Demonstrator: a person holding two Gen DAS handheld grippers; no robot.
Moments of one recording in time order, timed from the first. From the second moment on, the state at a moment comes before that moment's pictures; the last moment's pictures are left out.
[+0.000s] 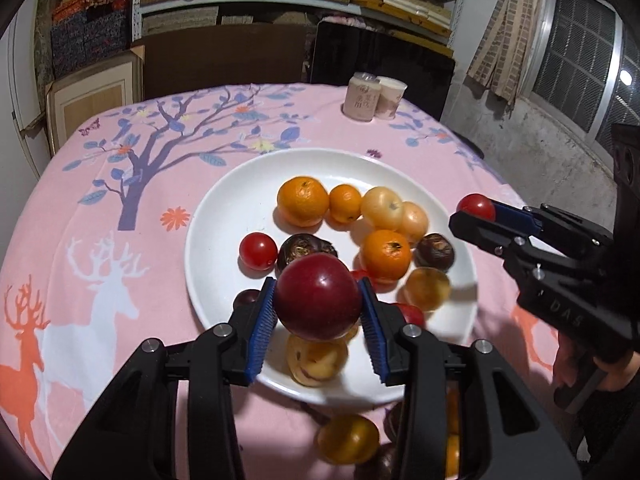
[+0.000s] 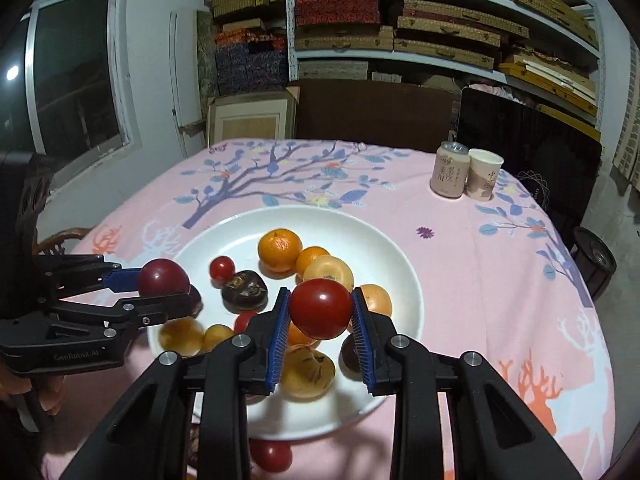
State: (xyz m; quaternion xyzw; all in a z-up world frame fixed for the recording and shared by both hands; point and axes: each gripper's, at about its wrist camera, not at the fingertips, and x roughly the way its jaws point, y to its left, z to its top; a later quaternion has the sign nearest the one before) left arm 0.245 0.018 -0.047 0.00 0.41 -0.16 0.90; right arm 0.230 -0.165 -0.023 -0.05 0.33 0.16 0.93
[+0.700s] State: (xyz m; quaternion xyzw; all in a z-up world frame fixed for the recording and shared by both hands) left arm 0.115 0.004 -0.068 0.09 0.41 -0.22 0.88; right arm 0.135 -0.216 -0.017 0.04 0.31 0.17 0.93
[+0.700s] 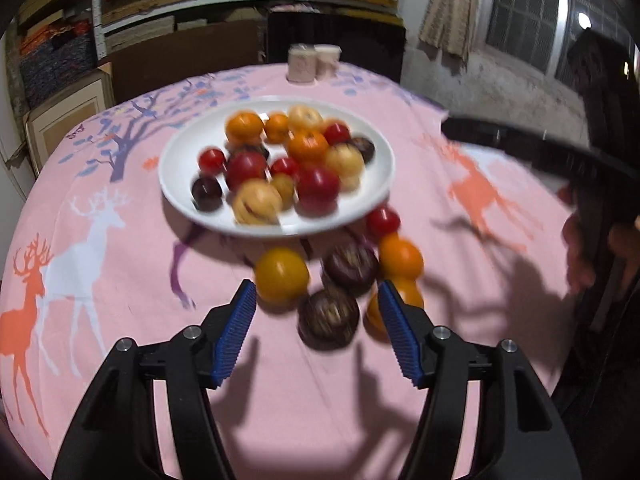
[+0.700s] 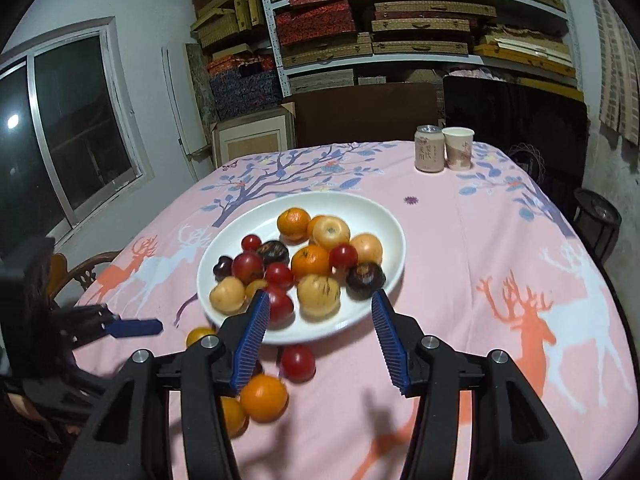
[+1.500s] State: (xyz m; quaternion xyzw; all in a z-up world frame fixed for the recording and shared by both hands) left arm 0.097 0.015 -0.081 0.06 0.42 -0.21 0.88; right arm 0.088 -0.162 -0.070 -0.02 0.41 0.27 0.87
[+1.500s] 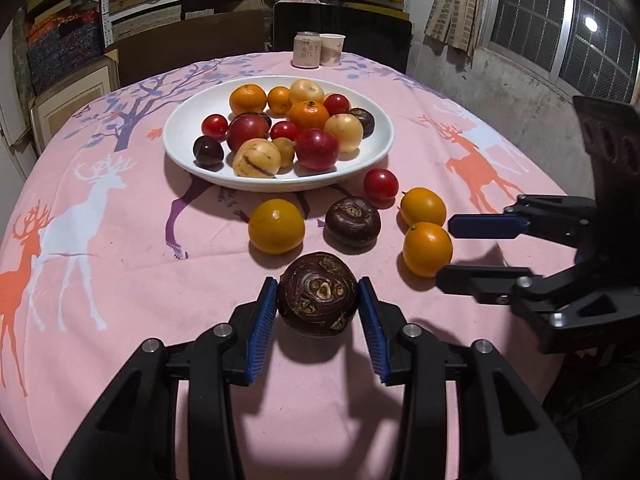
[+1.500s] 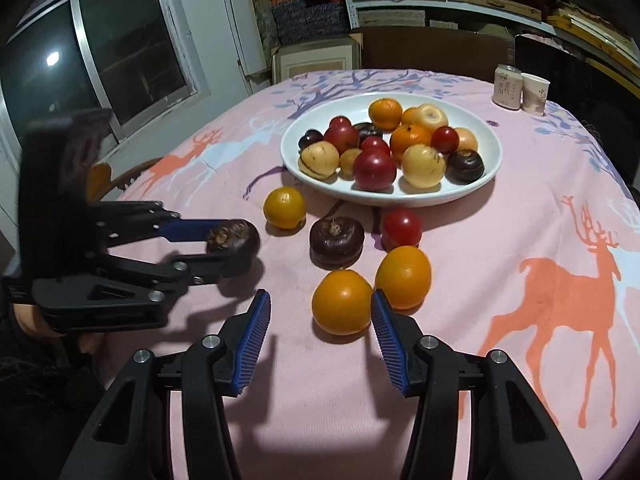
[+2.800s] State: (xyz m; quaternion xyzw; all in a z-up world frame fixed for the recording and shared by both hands) left arm 0.093 0.022 -0.086 0.04 0.42 -0.20 0.88; right arm 0.125 -0.153 -0.086 -0.04 0.42 0.22 0.88
